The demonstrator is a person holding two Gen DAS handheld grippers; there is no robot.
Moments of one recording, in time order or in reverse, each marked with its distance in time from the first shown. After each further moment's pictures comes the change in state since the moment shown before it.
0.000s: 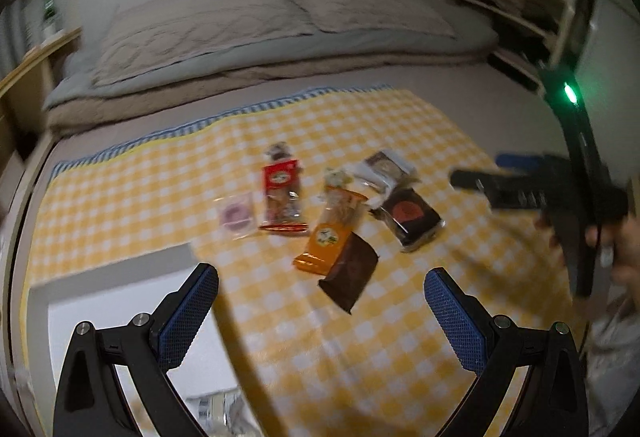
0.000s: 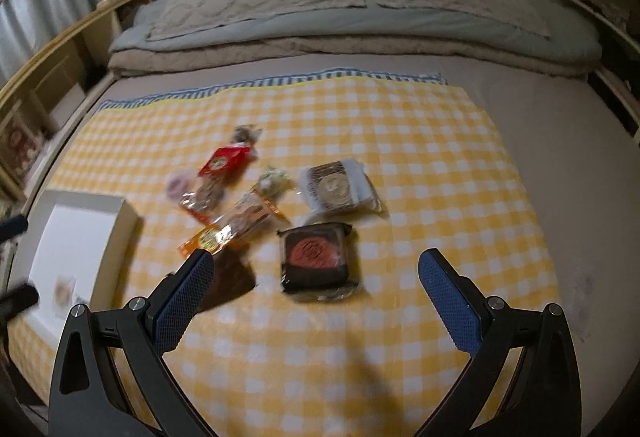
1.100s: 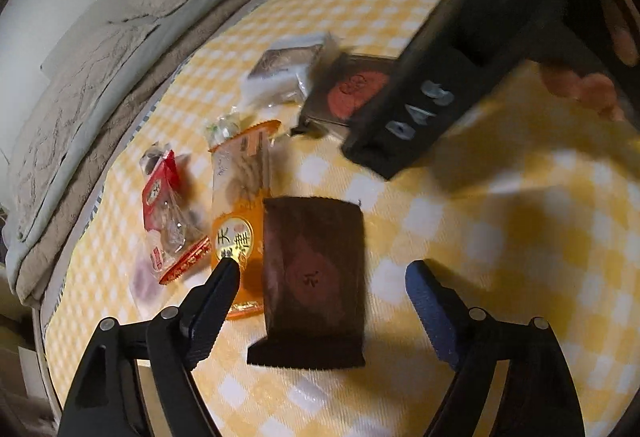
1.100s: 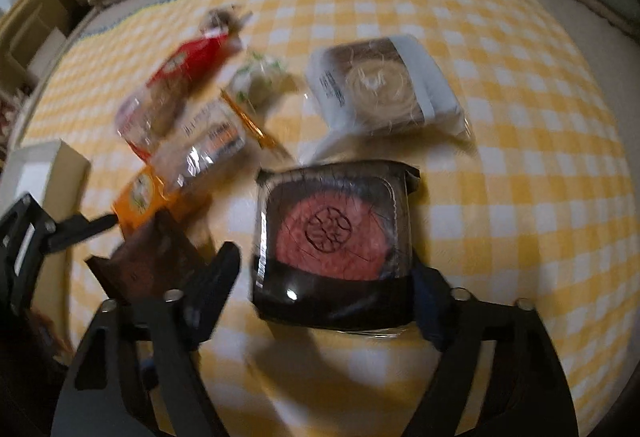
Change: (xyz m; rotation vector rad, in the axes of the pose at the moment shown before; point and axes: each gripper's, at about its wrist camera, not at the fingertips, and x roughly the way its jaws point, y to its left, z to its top) left arm 0.241 -0.075 -0.038 0.627 0.136 0.060; right arm 0.143 0.012 -0.029 -0.046 0.305 0.068
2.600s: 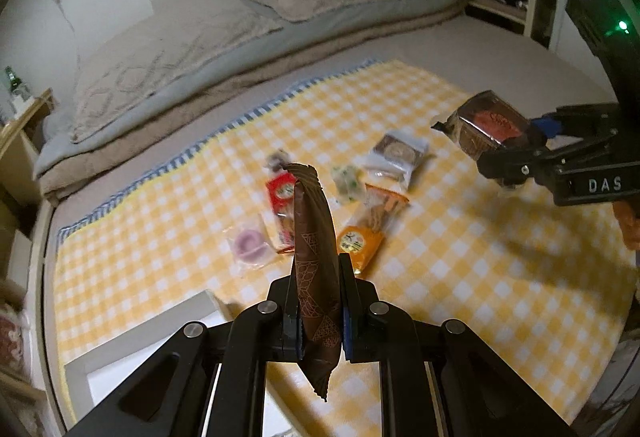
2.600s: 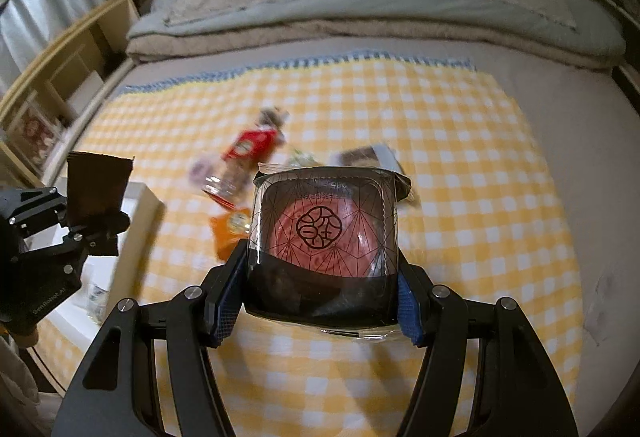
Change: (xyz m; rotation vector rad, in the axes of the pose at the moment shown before) left arm -0.171 0.090 -0.018 -0.423 -0.093 0.020; right arm -0.150 0.020 -0.014 -0.002 -0.253 0.023
